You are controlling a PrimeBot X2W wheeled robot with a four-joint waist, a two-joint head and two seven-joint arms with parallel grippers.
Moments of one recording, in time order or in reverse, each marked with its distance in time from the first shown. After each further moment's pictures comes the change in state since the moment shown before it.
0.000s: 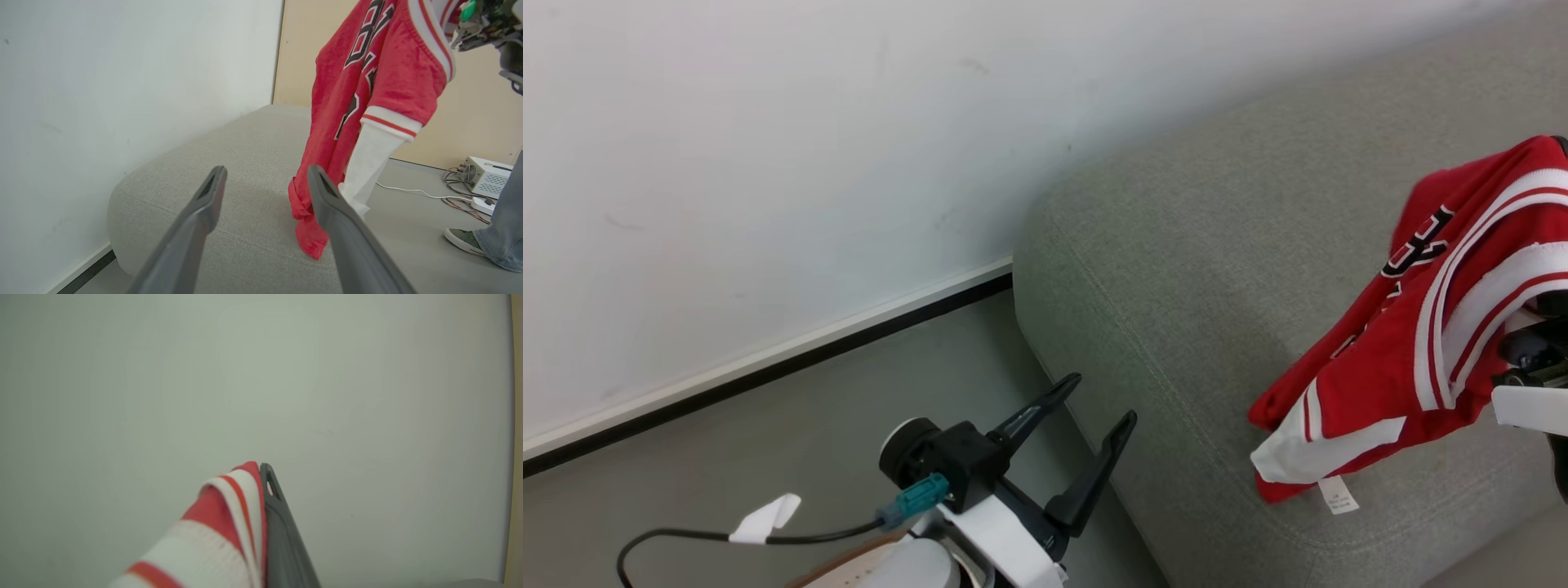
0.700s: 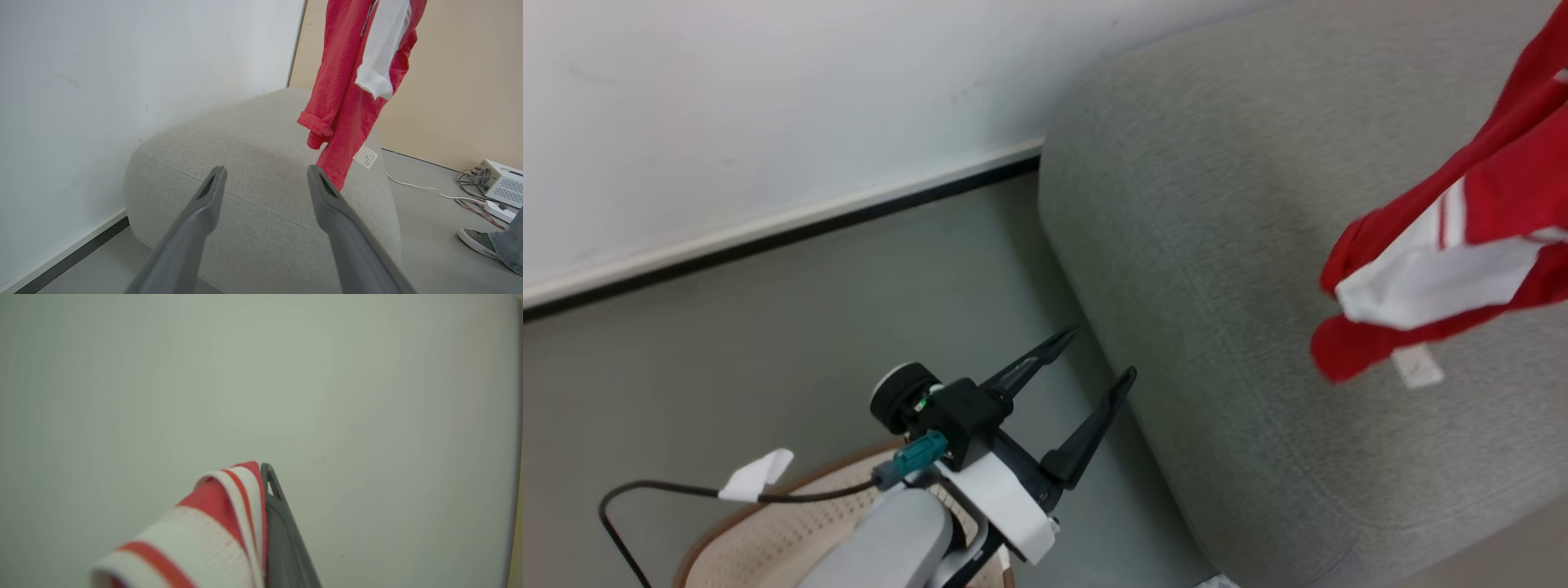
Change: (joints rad) left arm -0.089 0.016 0.003 0.010 0.052 -0.024 -0.001; right arm -0.317 -0.150 -0.083 0.081 0.099 0.000 0.029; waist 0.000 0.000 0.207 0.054
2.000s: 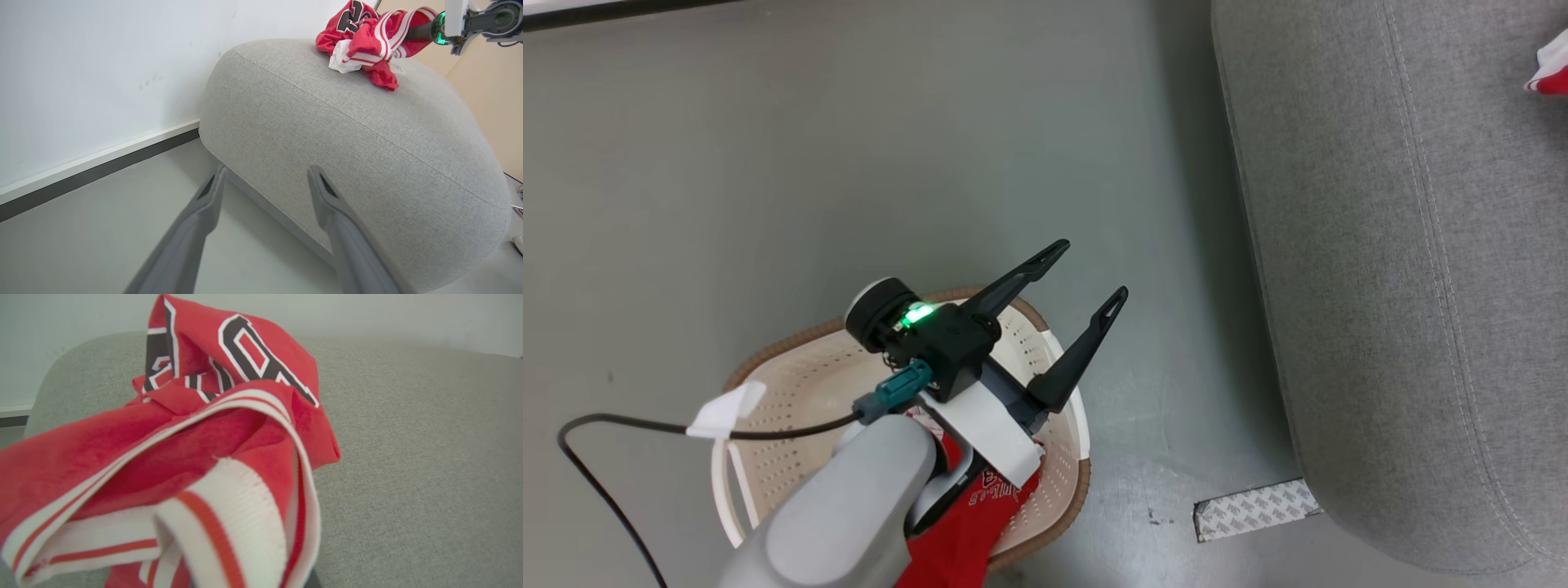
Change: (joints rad) left arm -0.157 0.041 -0.002 0.002 0.017 0.000 0.007; right arm -0.269 -0.213 0.356 0.724 0.204 0.000 0.365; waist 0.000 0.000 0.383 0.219
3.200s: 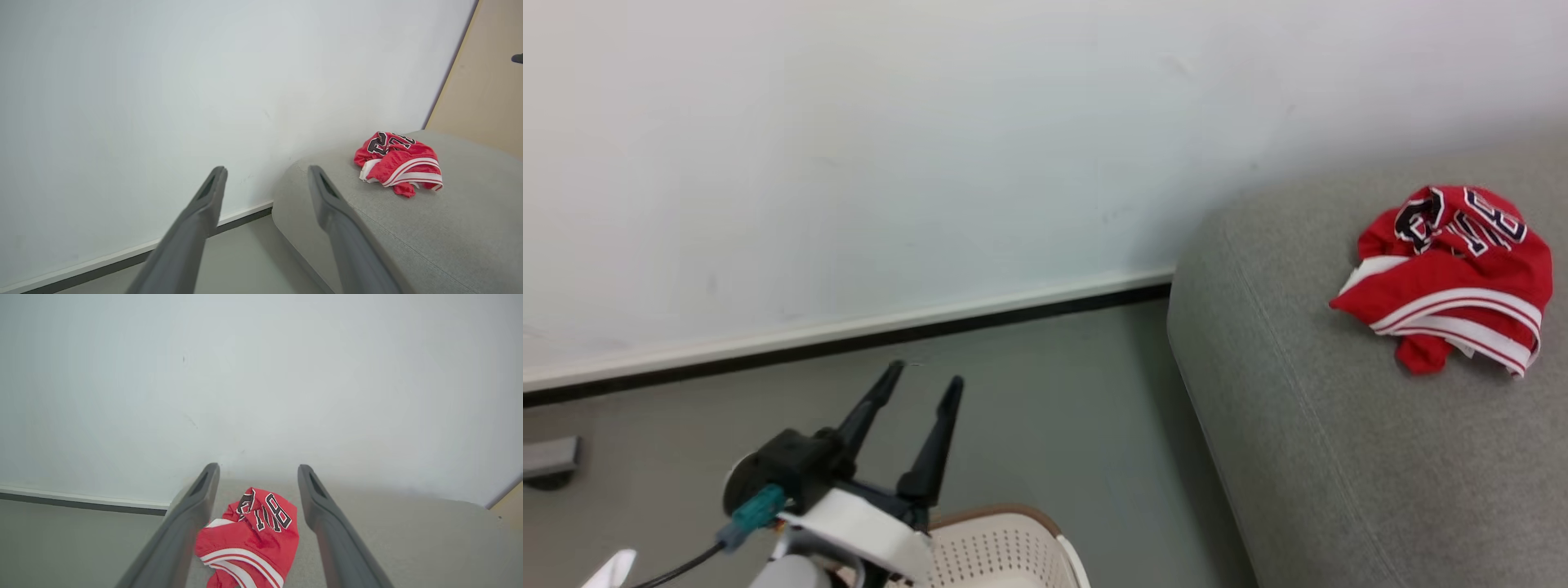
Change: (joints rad) left arm 0.394 -0.012 0.312 -0.045 -0.047 0.066 -0.007; right arm 0.241 -0.068 0.130 -0.292 0.016 0.000 -0.087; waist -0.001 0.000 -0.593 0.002
